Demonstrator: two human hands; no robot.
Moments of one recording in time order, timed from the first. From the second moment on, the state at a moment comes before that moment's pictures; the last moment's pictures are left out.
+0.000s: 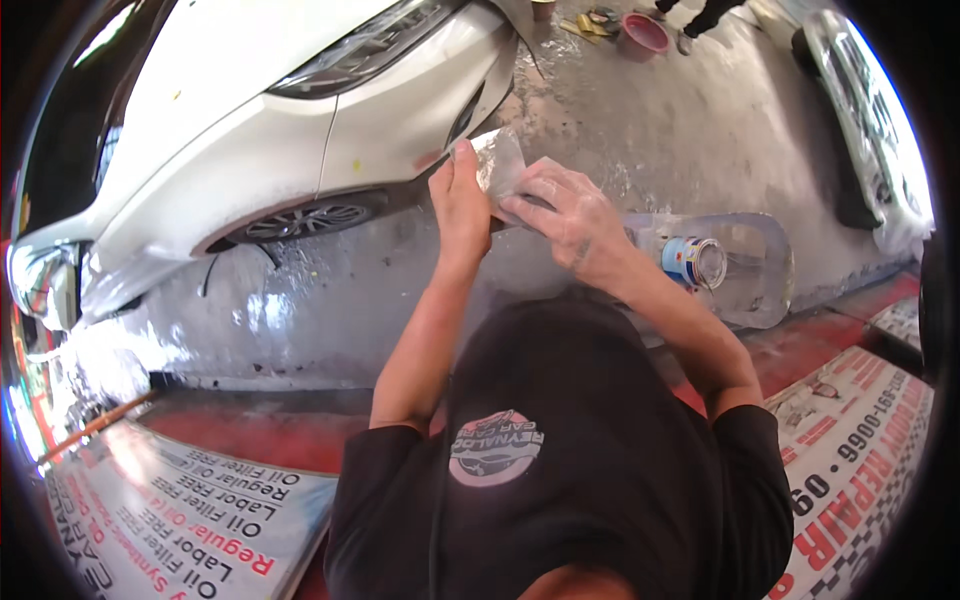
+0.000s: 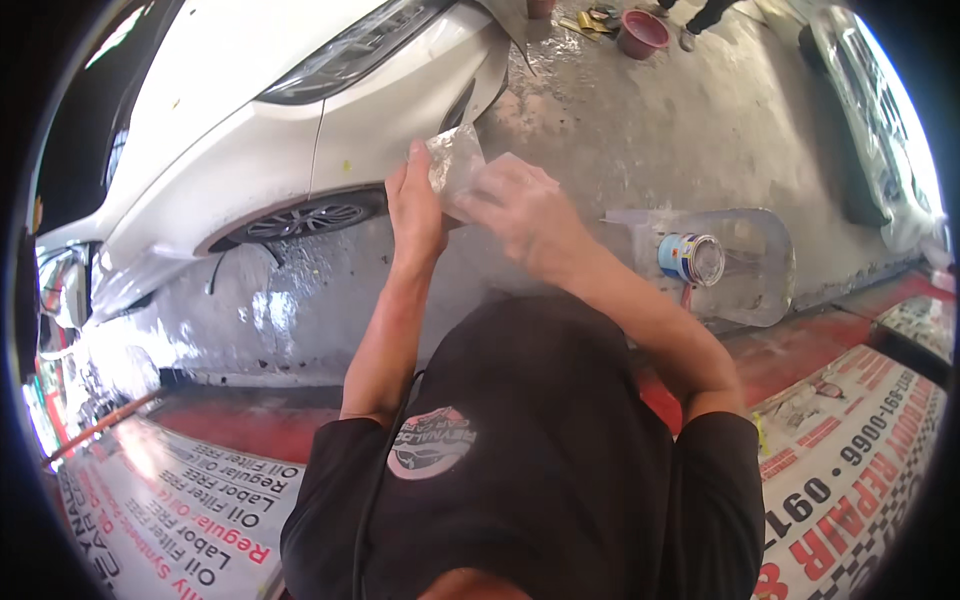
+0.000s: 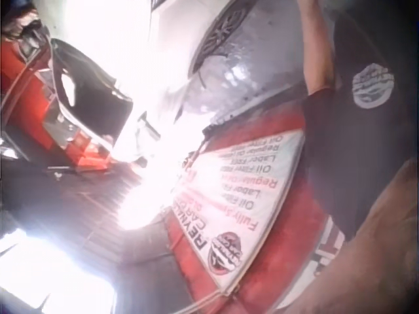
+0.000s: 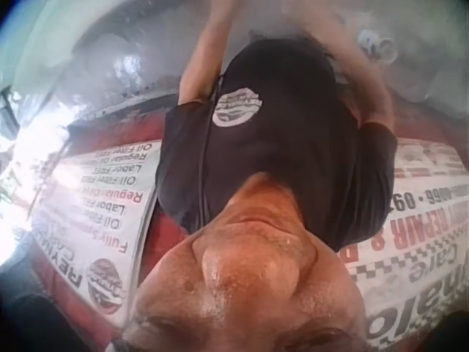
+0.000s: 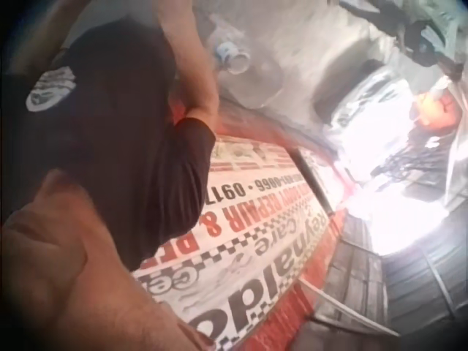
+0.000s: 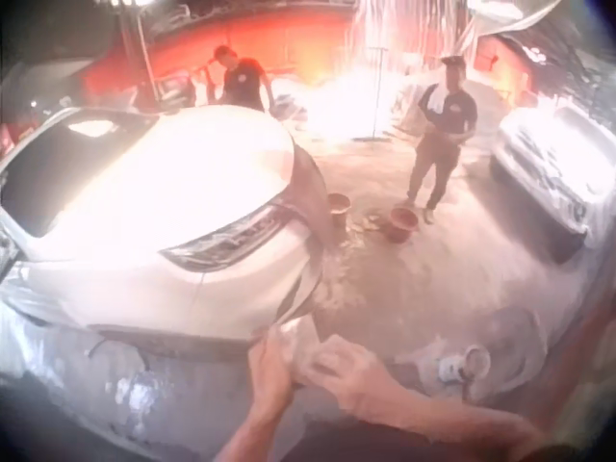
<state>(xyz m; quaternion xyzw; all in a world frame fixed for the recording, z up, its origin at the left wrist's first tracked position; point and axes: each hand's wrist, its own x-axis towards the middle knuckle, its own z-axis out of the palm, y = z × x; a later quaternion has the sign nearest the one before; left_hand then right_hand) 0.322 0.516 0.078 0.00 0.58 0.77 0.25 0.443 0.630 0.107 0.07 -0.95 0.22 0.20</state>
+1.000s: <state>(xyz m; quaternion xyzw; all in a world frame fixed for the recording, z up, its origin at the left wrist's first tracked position) 0.393 0.508 0.039 -0.22 0.30 0.90 0.25 0.460 0.711 0.081 0.24 -0.88 0.39 0.11</state>
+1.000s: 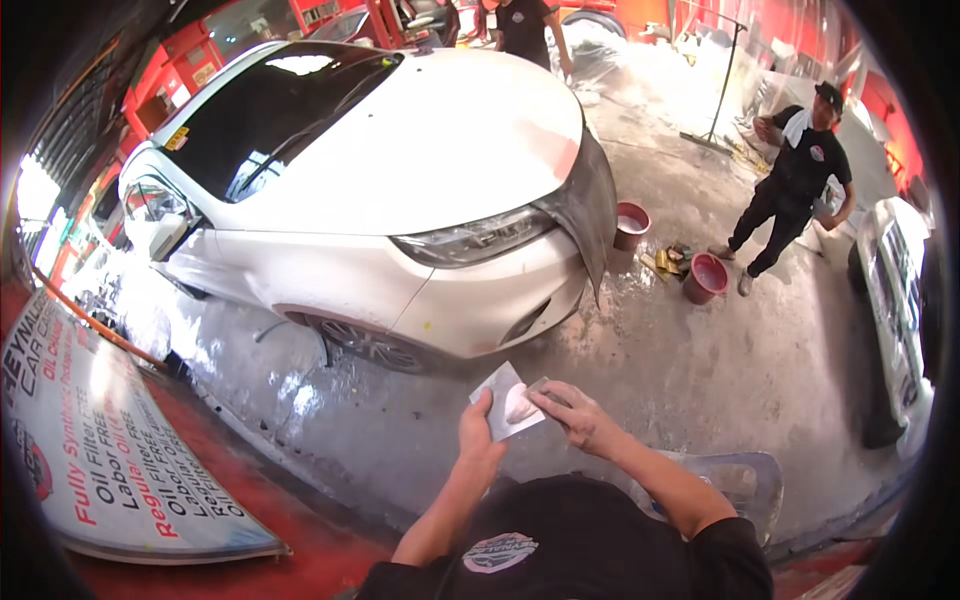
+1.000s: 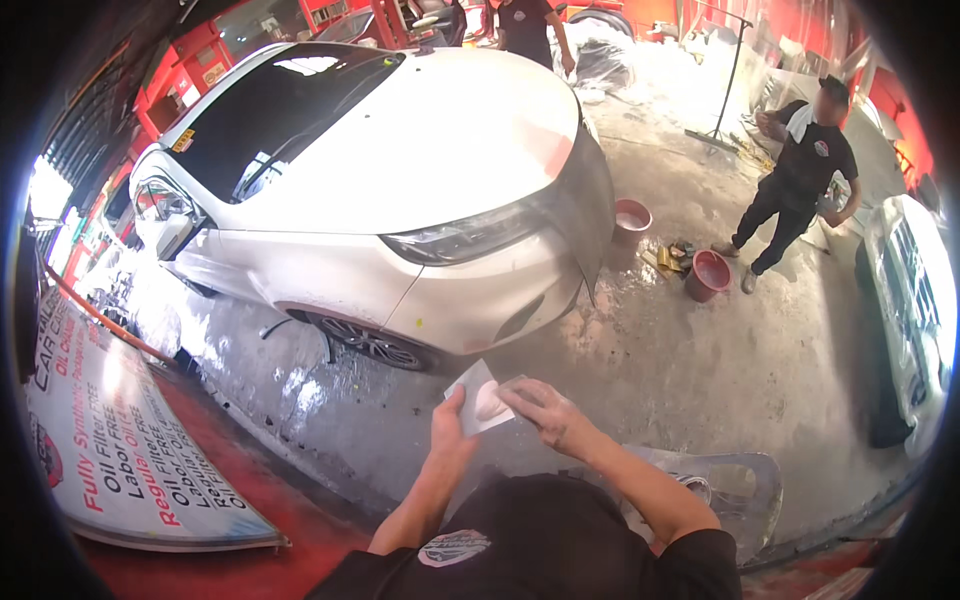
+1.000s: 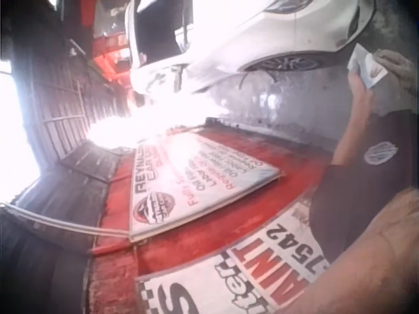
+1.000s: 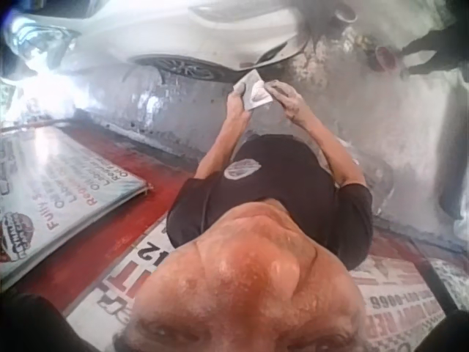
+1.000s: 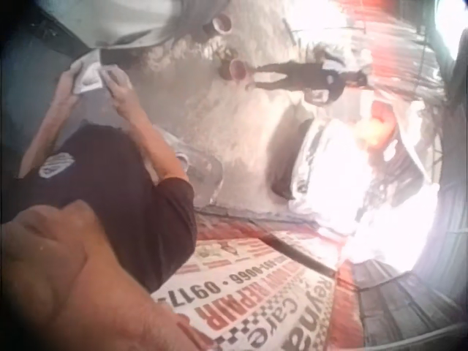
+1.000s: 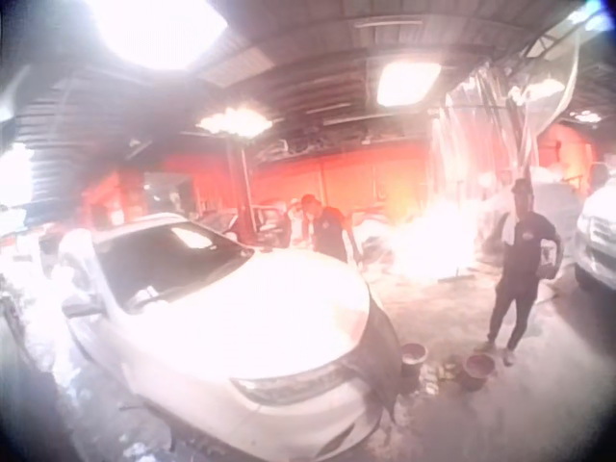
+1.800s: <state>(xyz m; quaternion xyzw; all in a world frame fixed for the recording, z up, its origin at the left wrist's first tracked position) 0.347 0.447 0.069 -0.14 0.56 0.81 0.06 0.433 0.613 0.097 0.26 -0.92 0.26 0.12</state>
